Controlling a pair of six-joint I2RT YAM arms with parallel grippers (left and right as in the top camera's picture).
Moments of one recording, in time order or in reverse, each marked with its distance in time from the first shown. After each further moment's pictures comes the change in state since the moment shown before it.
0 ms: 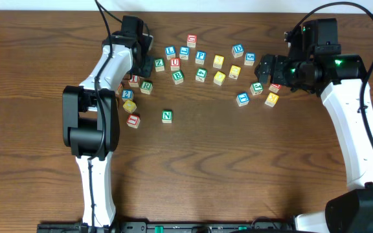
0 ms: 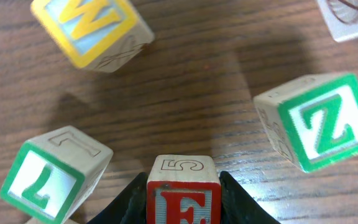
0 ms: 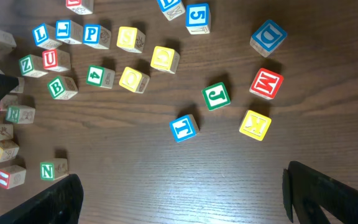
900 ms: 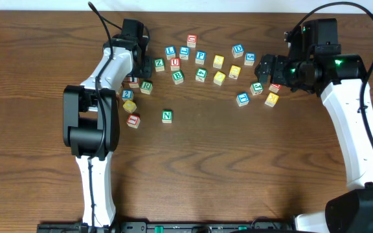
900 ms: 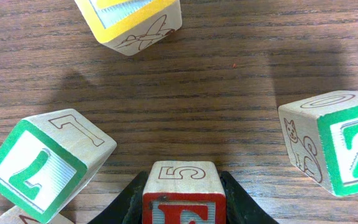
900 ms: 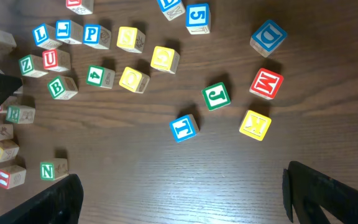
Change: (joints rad) left arm 0.000 0.001 -0.038 0.040 -0.023 -0.126; right arm 0.000 0.000 0.000 0.000 0.000 0.000
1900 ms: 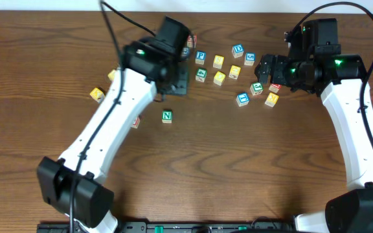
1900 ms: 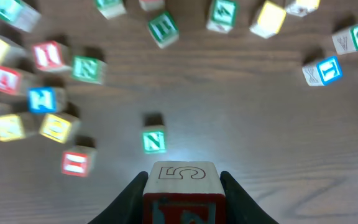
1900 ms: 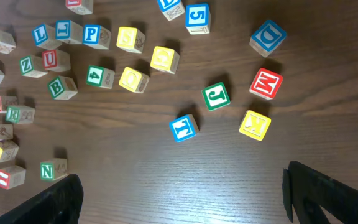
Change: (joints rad) left arm -0.352 -0.521 -0.021 -0.482 -0.003 -0.315; right arm 0.000 0.000 0.000 0.000 0.001 0.000
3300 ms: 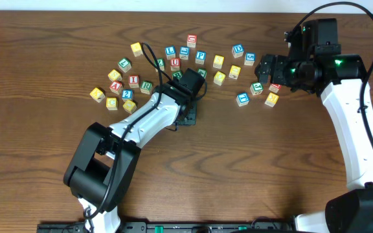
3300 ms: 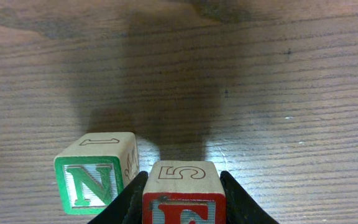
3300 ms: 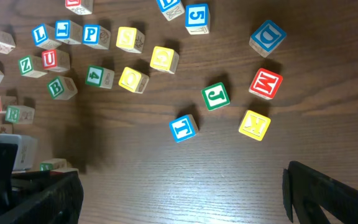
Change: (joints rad) left arm -0.078 0.135 -0.490 0.488 -0.047 -0.107; right arm 0.000 0.000 0.000 0.000 0.002 0.000
